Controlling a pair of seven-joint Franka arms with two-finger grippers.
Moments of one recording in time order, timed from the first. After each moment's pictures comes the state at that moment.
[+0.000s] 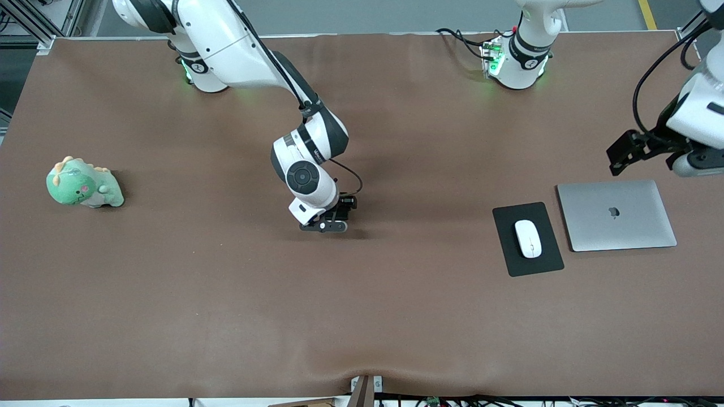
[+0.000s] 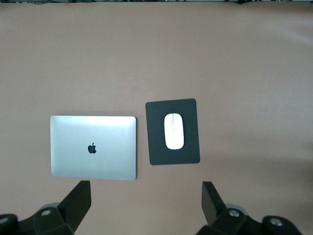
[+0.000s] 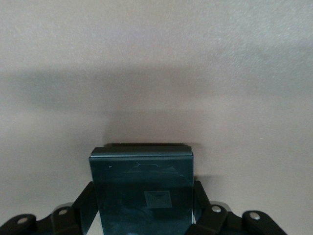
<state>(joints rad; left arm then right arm) 0.04 0.02 -0.18 -1.52 0.12 1.64 -0.17 0.71 0.73 -0.05 -1.66 0.29 2.31 0.52</state>
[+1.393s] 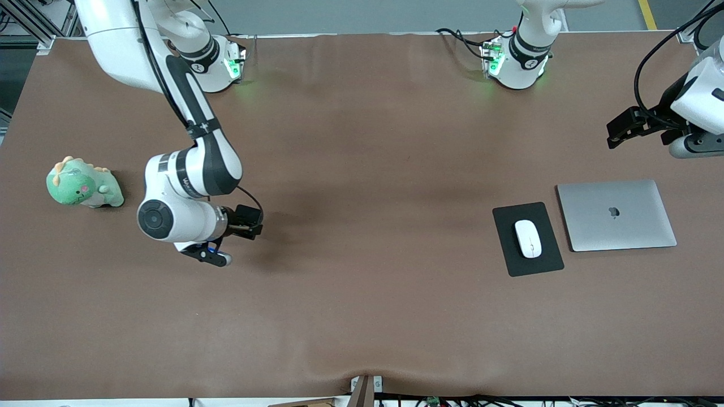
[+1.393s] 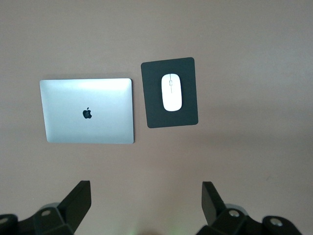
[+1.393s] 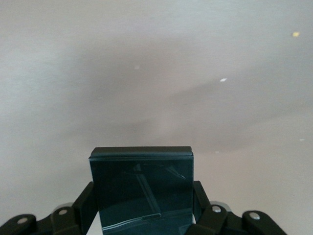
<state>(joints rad) 0.01 0.00 -0.12 -1.54 0.05 1.50 -0.14 0.37 0.53 -0.14 -1.72 0.27 1.99 0.43</state>
